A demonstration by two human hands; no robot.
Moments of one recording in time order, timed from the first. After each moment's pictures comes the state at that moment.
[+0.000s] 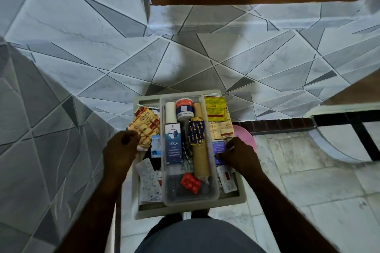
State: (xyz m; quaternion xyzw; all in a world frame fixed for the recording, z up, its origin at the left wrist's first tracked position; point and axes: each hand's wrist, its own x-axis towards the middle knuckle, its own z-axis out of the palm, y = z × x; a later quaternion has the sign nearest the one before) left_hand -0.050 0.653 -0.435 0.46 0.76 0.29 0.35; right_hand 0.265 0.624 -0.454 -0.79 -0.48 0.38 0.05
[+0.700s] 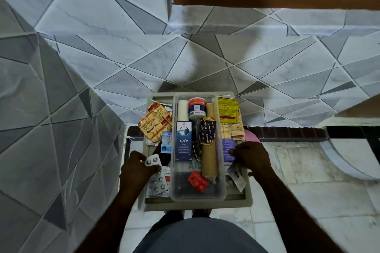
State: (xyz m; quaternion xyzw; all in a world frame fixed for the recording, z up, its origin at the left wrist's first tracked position) left_hand -0.048 0.603 -0.466 0.42 0.82 0.10 0.38; right_hand 0.271 0.632 -0.459 -0.79 -0.40 0.43 0.15
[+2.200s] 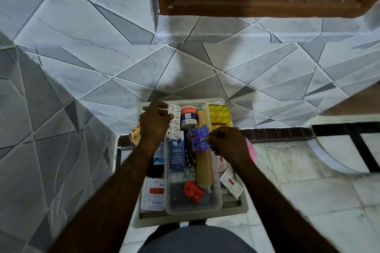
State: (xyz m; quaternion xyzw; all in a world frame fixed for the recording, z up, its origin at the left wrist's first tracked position) left_hand 0.024 0.733 -0.407 0.52 0.71 0.32 0.35; right_hand 0.218 0.661 -0.400 -0.73 -0.47 0.42 0.27
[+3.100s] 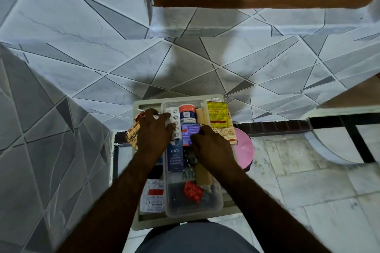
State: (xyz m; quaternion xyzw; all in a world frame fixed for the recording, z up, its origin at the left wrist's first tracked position) left_hand 0.017 0.718 -0.449 0.67 0.70 0.15 0.21; right_hand 0.183 0.660 -0.420 -0.65 -0.74 0.16 0.05
